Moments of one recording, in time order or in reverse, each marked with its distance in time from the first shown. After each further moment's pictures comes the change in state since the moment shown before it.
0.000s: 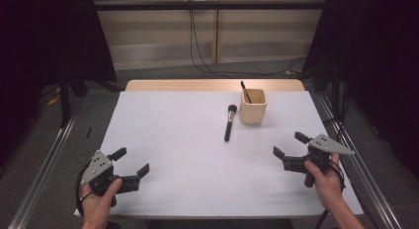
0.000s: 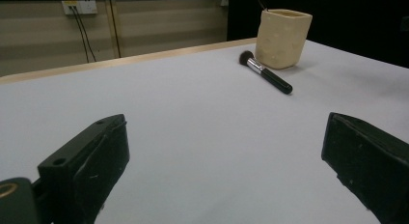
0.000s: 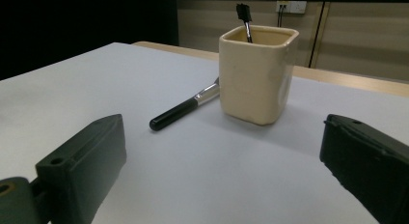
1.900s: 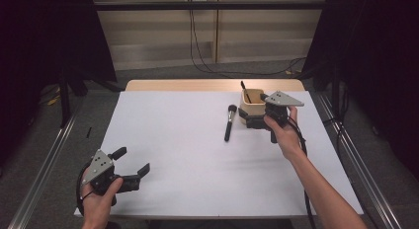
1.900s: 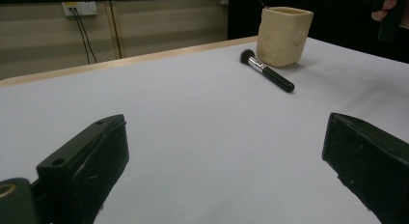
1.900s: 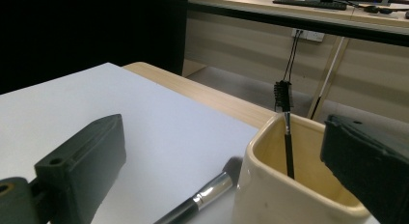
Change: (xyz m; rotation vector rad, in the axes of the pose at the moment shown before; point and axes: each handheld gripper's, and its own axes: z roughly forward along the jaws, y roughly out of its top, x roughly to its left) left arm 0.000 0.001 0.002 0.005 -0.006 0.014; right arm 0.013 0.072 0.129 -0.011 0.030 -0.115
